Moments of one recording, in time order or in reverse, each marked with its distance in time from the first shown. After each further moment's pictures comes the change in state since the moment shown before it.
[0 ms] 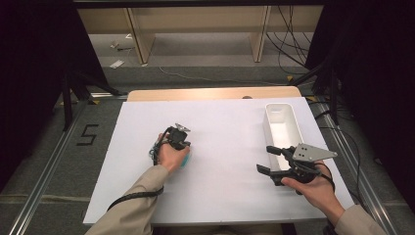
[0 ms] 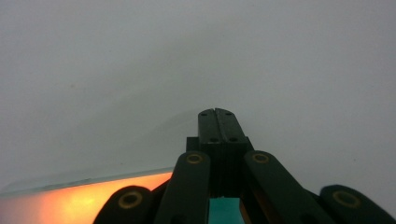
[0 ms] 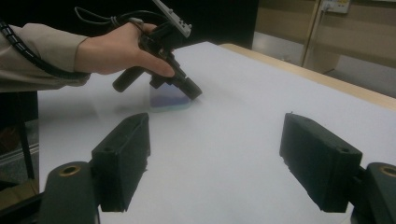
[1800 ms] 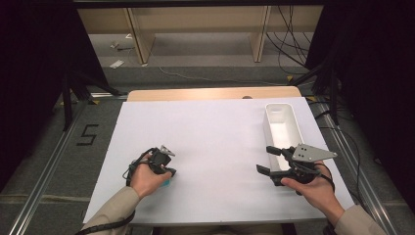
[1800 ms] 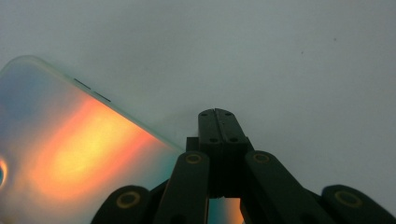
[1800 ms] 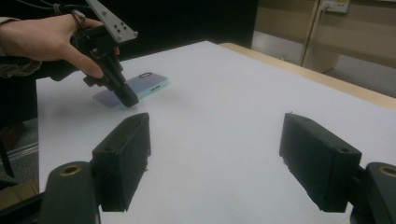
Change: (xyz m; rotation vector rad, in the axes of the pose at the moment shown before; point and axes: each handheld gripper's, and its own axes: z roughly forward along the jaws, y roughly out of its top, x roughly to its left) left arm 0.002 -0.064 -0.069 0.195 -0.152 0.093; right arm 0.001 0.000 0.000 0.005 -0.002 -0.003
